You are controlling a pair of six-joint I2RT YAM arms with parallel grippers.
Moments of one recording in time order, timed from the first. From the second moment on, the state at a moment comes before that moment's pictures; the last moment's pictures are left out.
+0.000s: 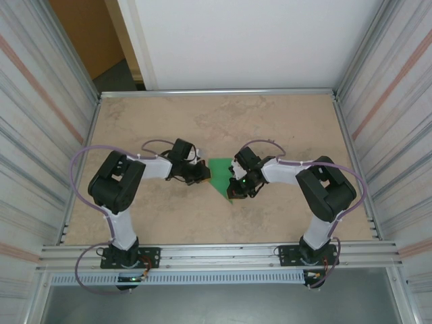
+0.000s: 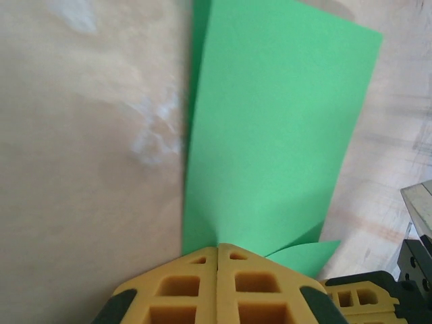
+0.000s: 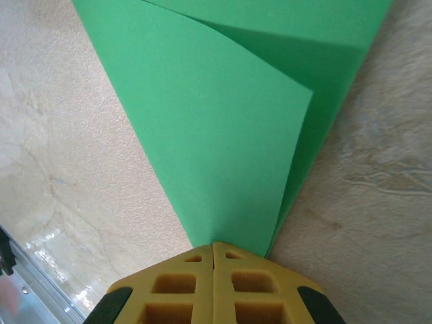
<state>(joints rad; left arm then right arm) -0.48 1.86 0.91 -0.05 0.57 -0.72 0.64 1.75 0.90 -0.43 -0.48 0.49</state>
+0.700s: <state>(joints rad) -0.51 1.64 0.81 -0.05 0.48 -0.89 0.59 1.65 0.97 -0.43 -0.46 0.54</state>
